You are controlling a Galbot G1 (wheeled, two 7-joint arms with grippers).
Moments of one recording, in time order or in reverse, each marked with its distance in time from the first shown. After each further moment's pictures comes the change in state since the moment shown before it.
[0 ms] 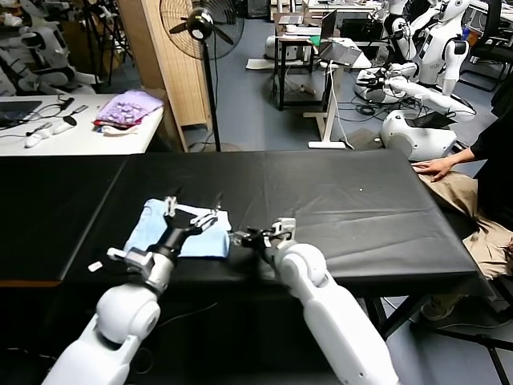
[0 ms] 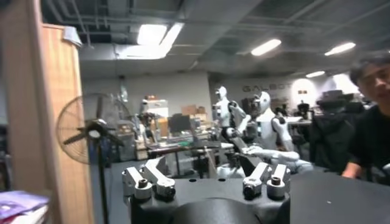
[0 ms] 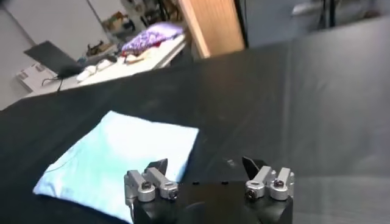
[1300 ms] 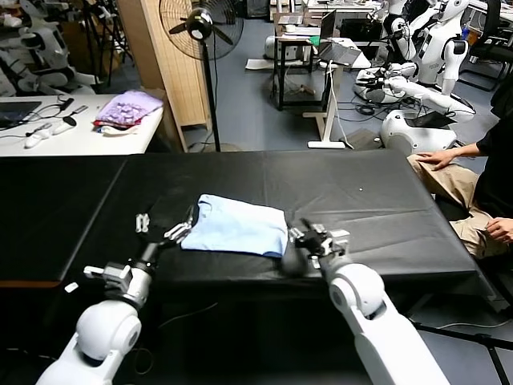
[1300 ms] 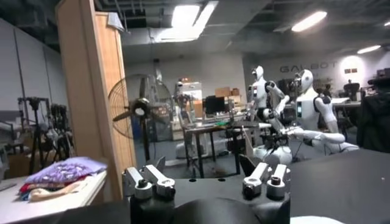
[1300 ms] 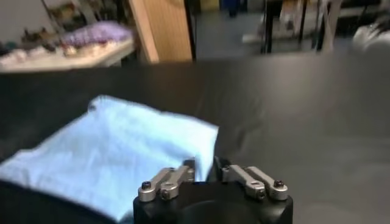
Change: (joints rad) left arm 0.122 0.008 -0.104 0.021 -0.015 -0.009 -0.047; right arm -0.244 -0.212 0.207 0.310 -0.351 0.125 -0.060
